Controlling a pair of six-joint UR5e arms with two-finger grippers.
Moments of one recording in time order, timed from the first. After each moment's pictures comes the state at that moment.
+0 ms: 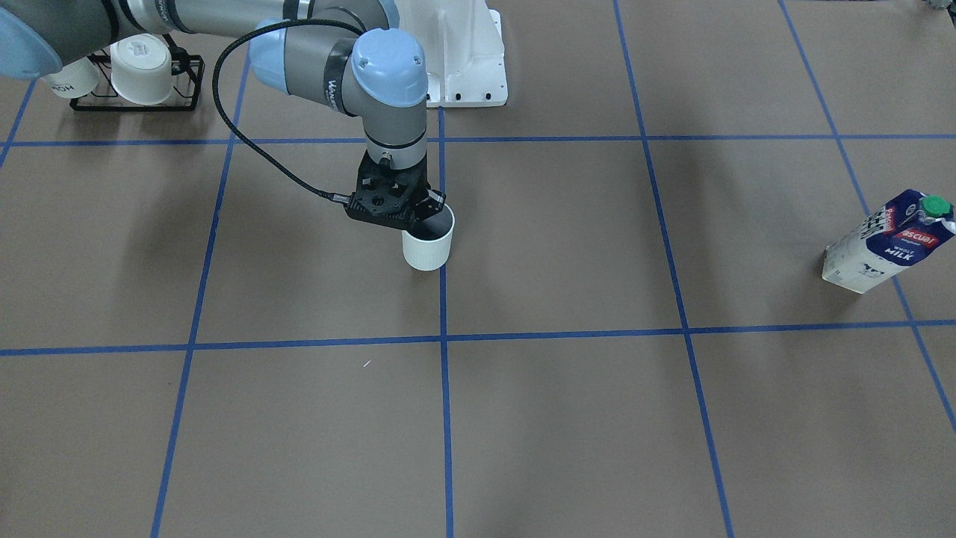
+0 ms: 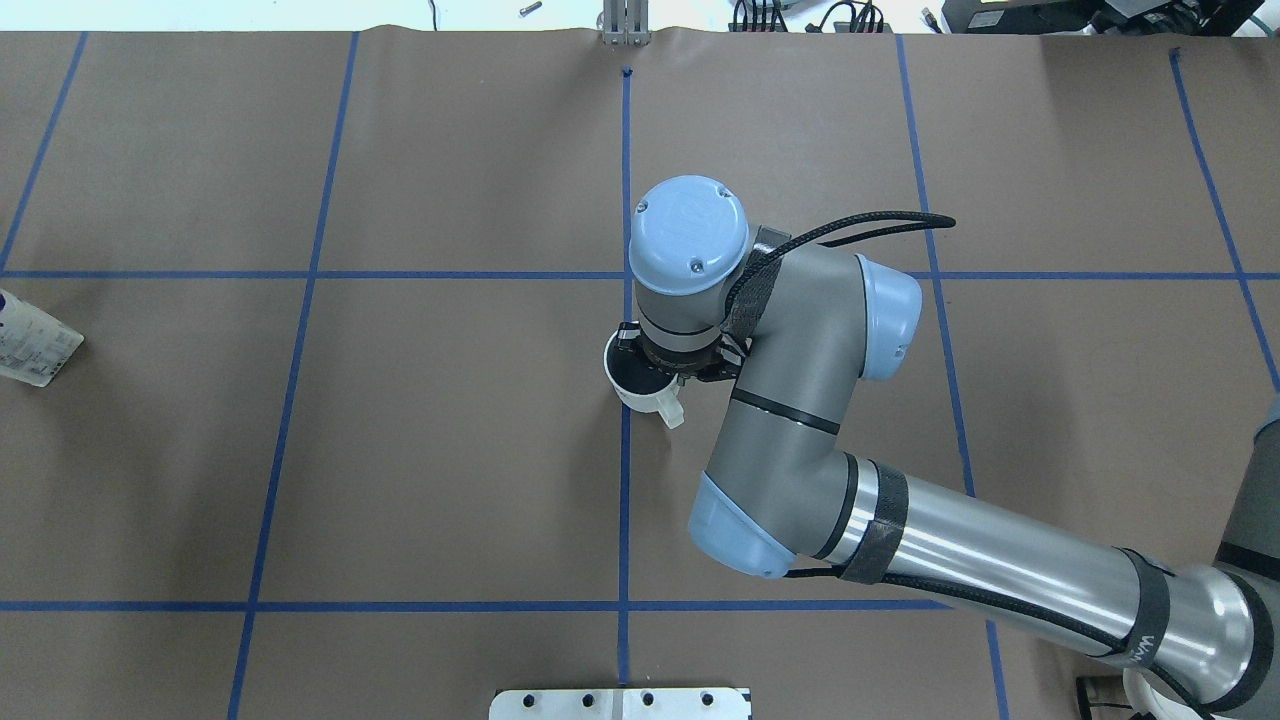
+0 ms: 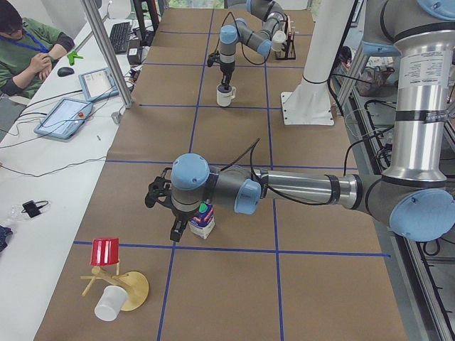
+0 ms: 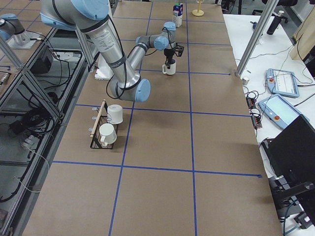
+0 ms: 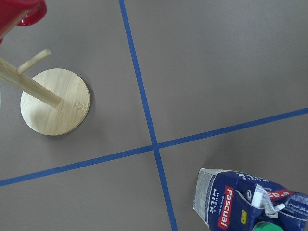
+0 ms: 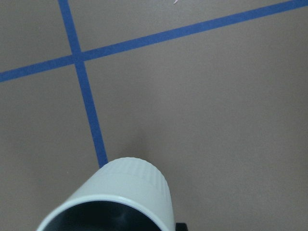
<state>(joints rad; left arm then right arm) -1.62 -1.55 -1.66 -1.77 -2.40 0.07 0.51 -0.79 1.62 -1.70 1.87 1.44</state>
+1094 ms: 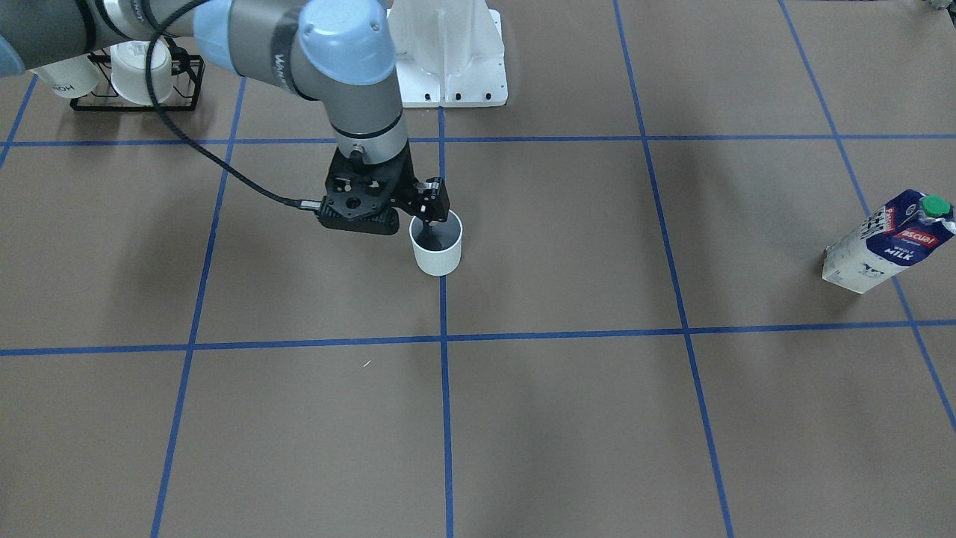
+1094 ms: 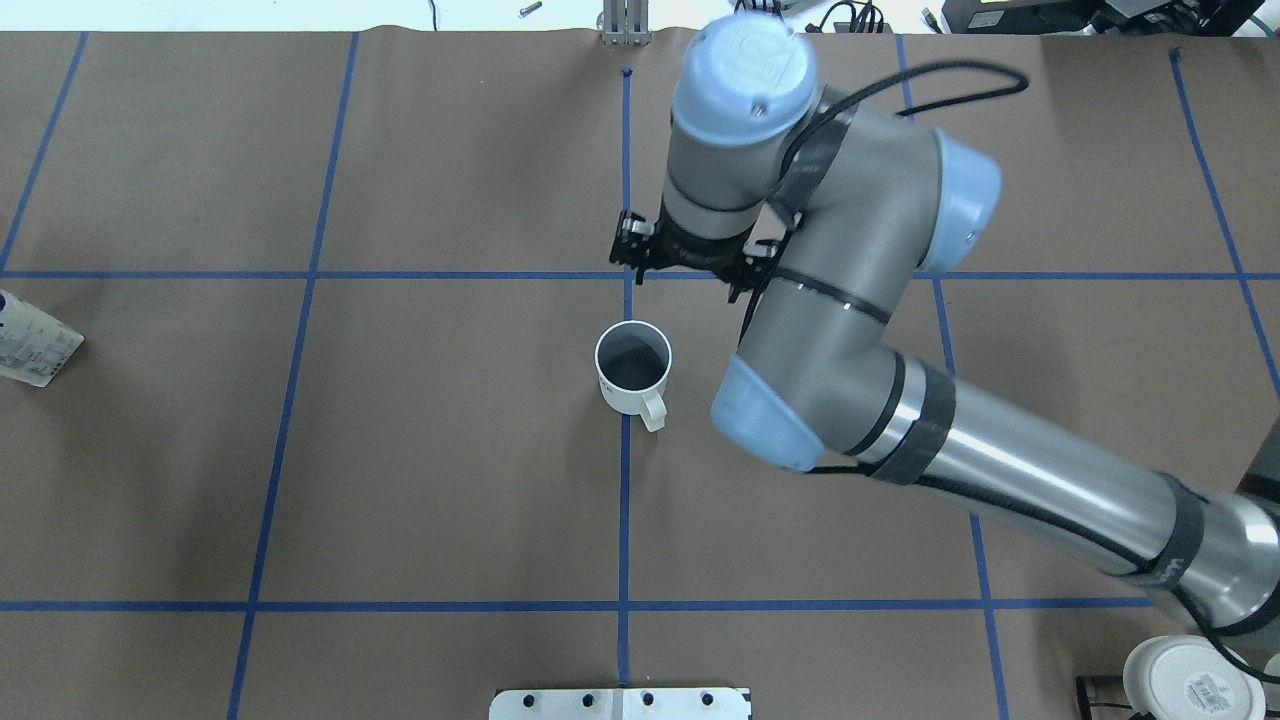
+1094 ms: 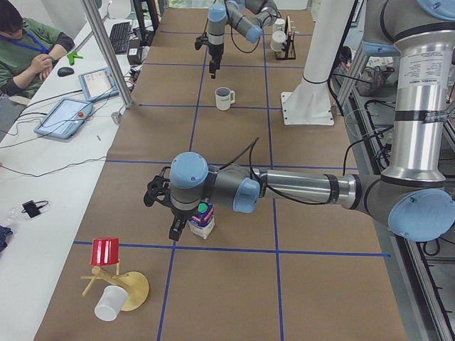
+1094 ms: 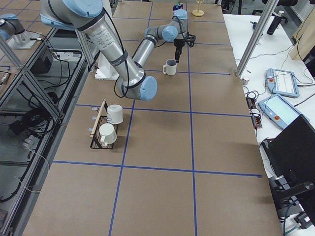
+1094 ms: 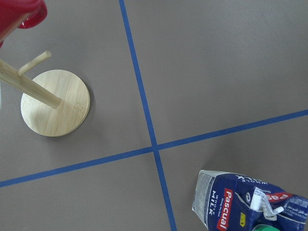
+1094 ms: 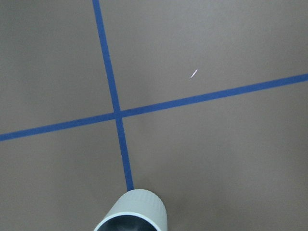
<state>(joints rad) -1.62 -1.56 -1.66 -1.77 -2.40 0.06 0.73 -0.75 1.70 -1.80 2.02 1.21</state>
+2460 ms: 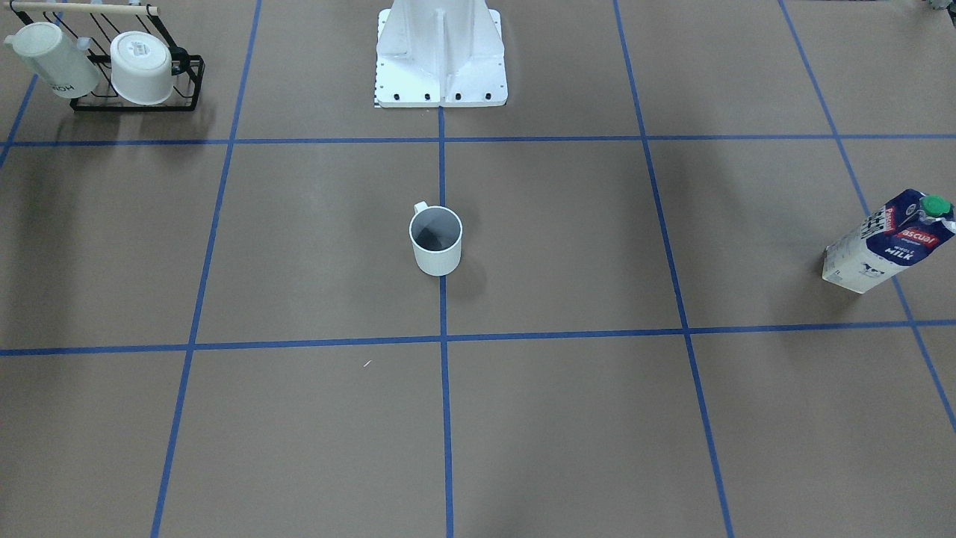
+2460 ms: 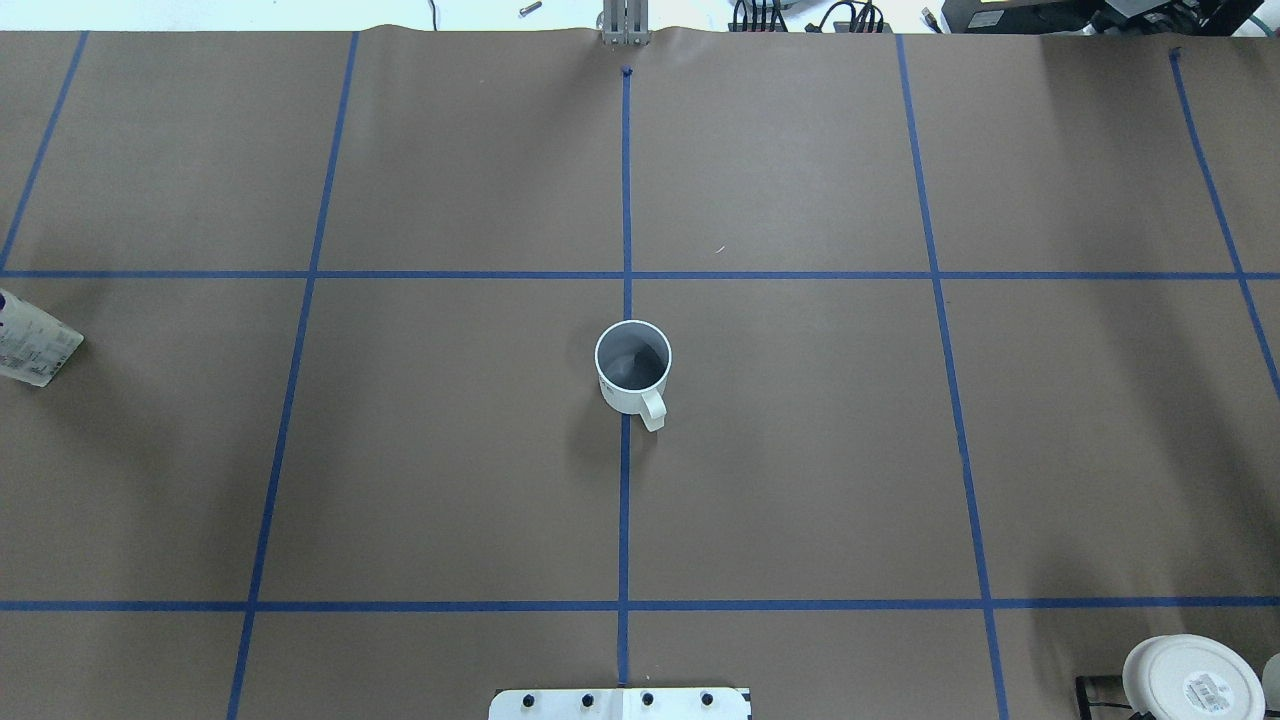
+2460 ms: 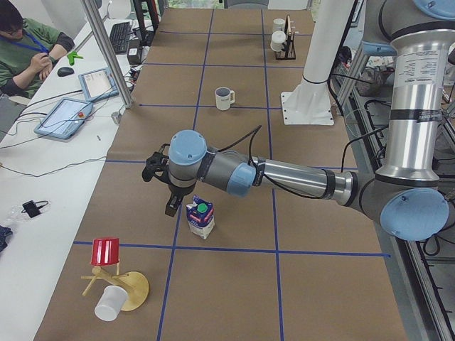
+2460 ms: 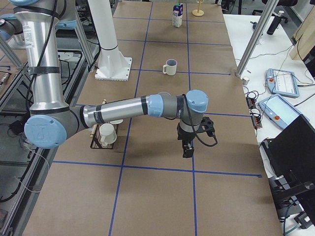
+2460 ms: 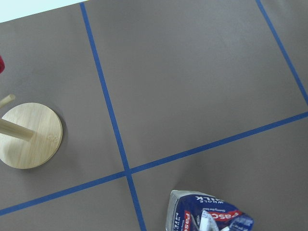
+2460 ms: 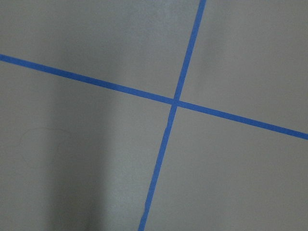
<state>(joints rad) -1.55 -1.59 -1.75 -1.80 -2.44 -0.07 1.54 -1.52 1.73 -1.80 2.25 -0.24</state>
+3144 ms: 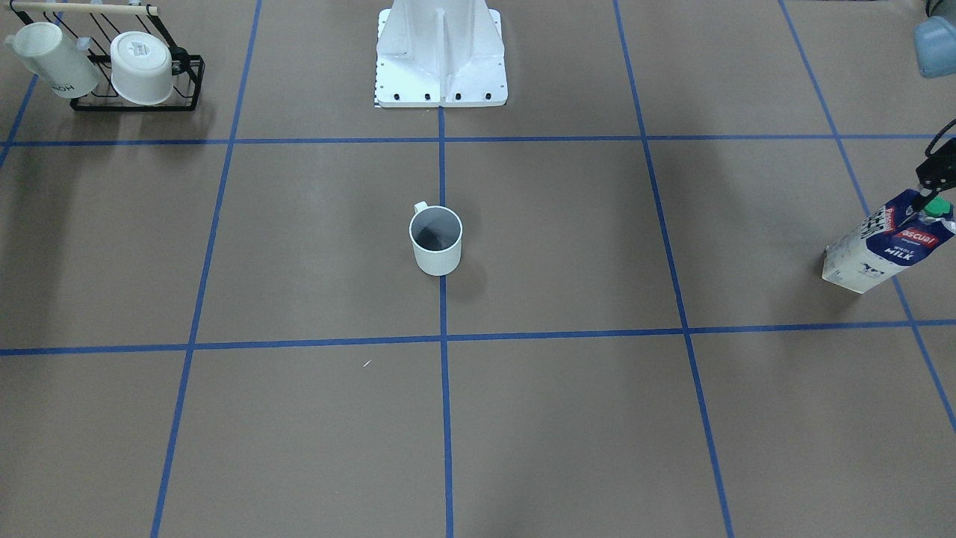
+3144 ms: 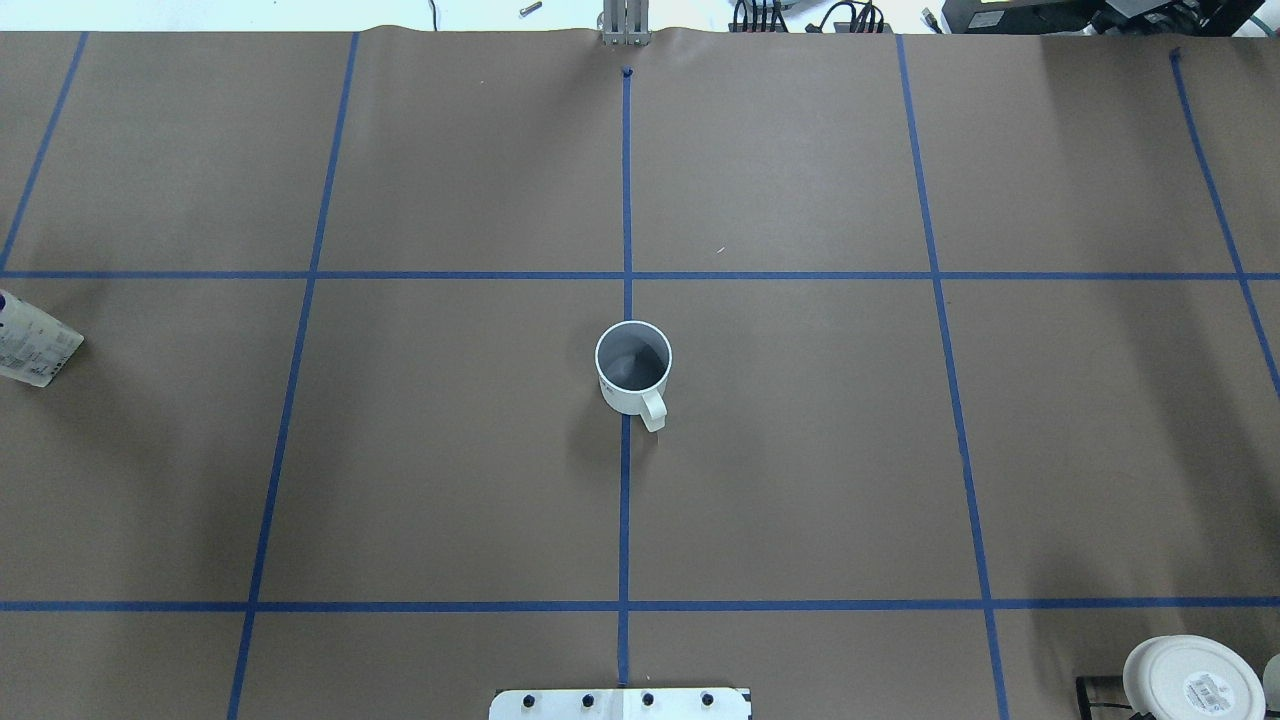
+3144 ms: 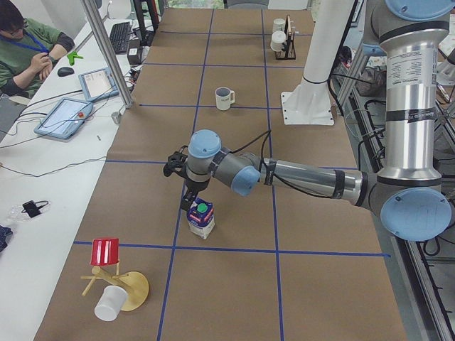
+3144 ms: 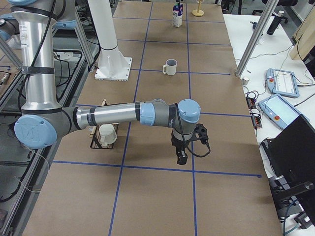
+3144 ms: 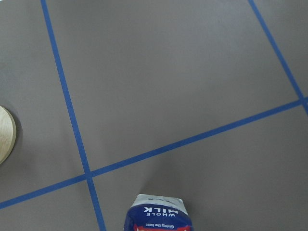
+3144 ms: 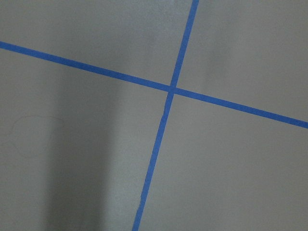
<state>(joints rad) -1.35 -1.48 -1.78 -1.97 -2.28 -0.14 1.56 -1.56 1.72 -1.76 2.27 -0.25</state>
